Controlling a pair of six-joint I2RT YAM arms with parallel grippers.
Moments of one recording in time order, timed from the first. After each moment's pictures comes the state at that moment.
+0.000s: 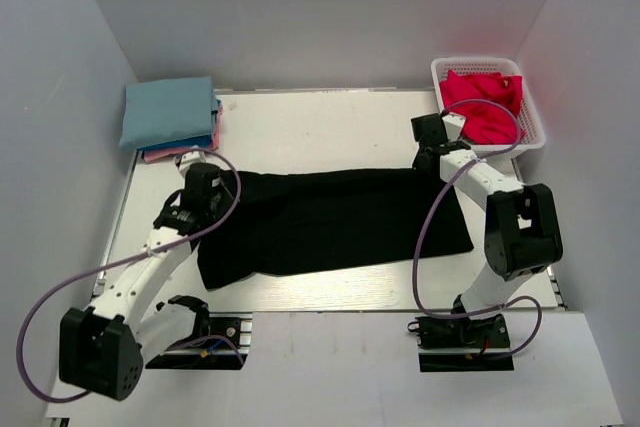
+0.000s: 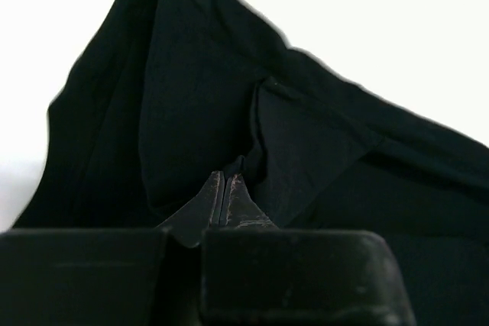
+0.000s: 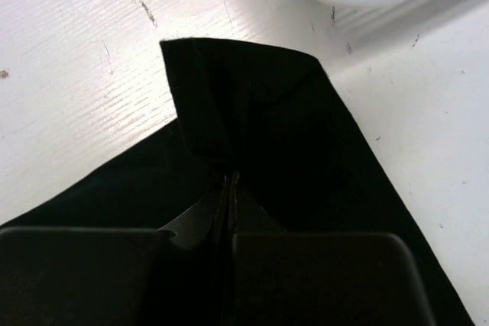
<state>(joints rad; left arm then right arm) -0.28 1.05 0.71 -0.33 -0.25 -0.69 0.28 1.69 1.14 -0.39 0.47 0.57</state>
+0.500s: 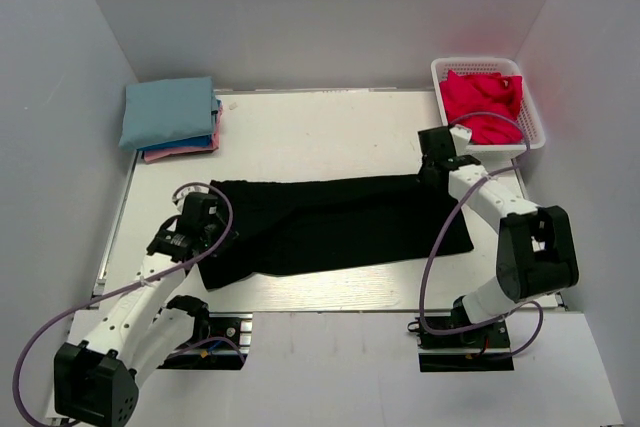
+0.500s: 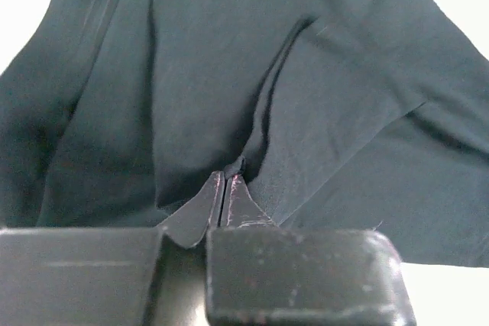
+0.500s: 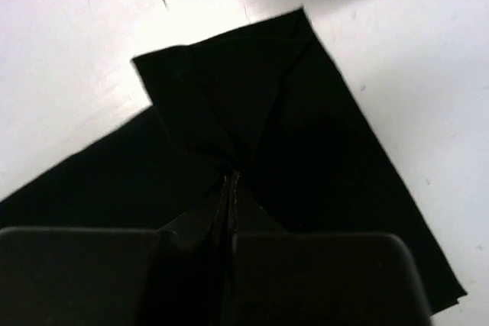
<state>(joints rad) -0.28 0.83 0.53 -0.59 -0.11 -0.88 0.28 1.54 1.02 -0.41 0.43 0.58</state>
